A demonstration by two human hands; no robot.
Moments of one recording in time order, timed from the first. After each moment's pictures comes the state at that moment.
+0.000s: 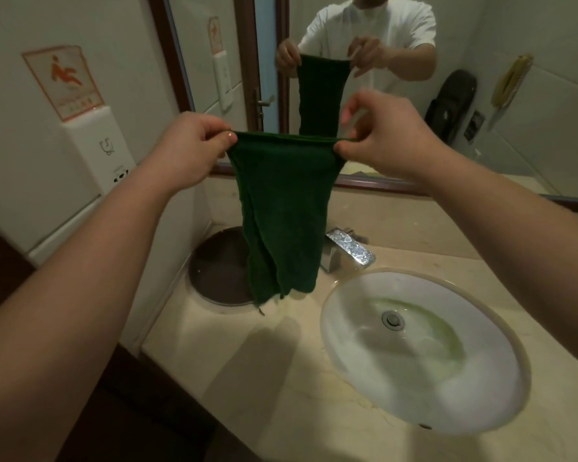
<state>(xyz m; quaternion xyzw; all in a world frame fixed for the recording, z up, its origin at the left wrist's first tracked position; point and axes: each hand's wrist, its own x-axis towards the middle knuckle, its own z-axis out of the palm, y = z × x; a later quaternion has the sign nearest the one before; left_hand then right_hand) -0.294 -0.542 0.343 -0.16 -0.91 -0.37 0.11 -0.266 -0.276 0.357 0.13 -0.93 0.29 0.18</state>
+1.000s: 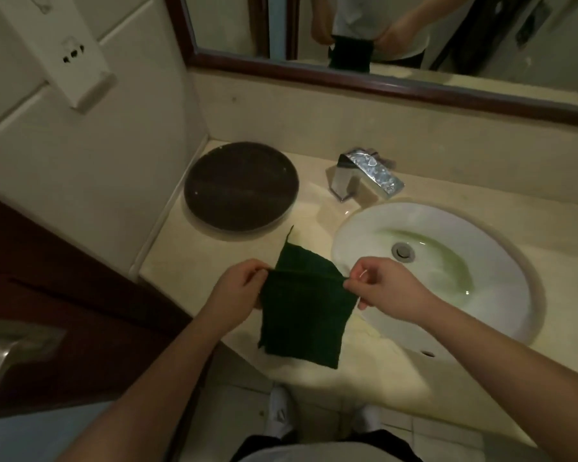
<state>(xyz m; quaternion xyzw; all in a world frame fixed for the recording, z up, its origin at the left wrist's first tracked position) -0.179 -0.548 0.065 0.01 -0.83 -0.53 -0.20 -0.160 -0.285 0.106 -0.03 -0.90 0.39 -0.21</state>
